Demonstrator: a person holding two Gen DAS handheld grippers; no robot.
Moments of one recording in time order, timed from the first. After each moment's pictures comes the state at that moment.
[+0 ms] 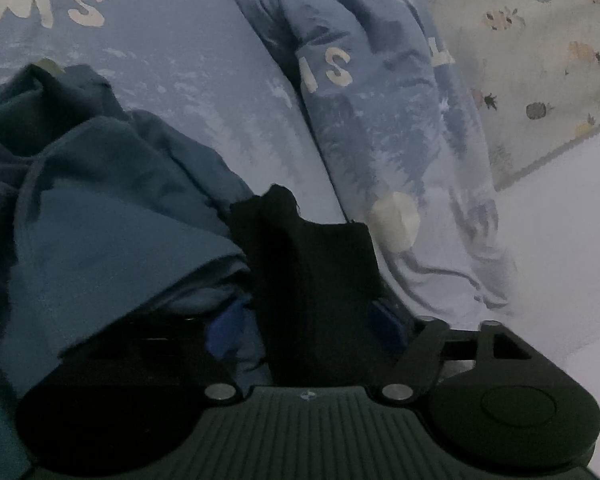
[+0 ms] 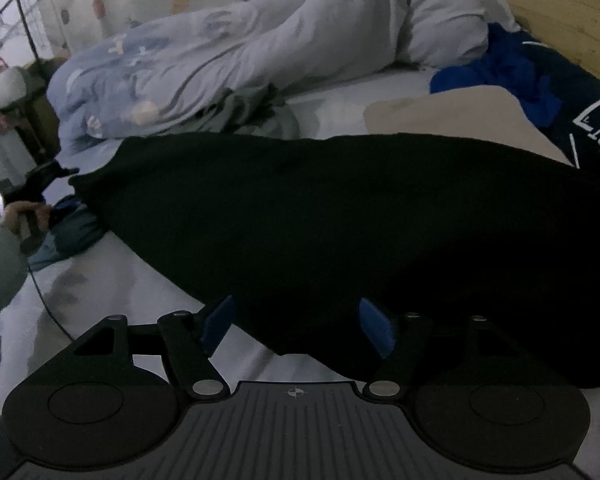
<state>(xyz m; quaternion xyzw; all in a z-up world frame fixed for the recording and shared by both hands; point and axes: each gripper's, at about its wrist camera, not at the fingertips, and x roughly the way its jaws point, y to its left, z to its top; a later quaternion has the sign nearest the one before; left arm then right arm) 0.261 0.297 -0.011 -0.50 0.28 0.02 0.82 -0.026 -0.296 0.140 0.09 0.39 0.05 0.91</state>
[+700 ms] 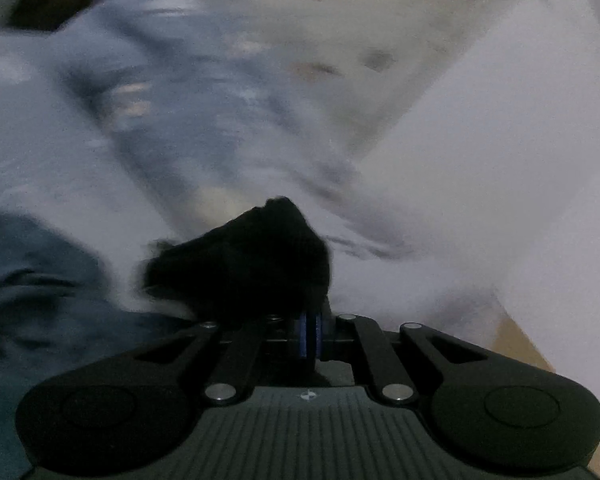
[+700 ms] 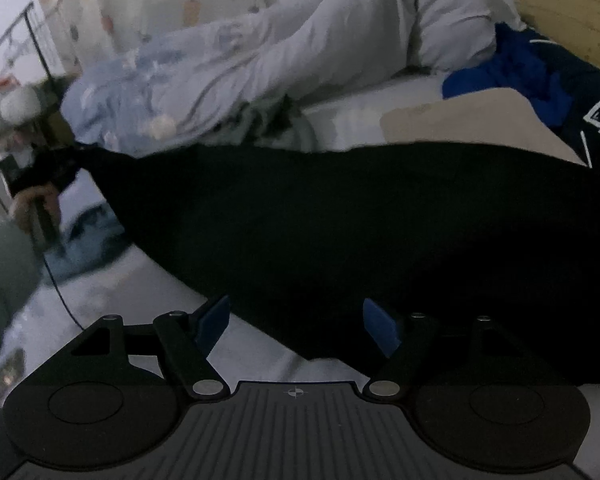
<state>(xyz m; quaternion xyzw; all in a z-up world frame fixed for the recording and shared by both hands) 0.218 0.180 0.103 -0.32 0.20 -0.17 0.91 -0.032 -0.294 0.158 0.13 0.37 0.07 0.92</state>
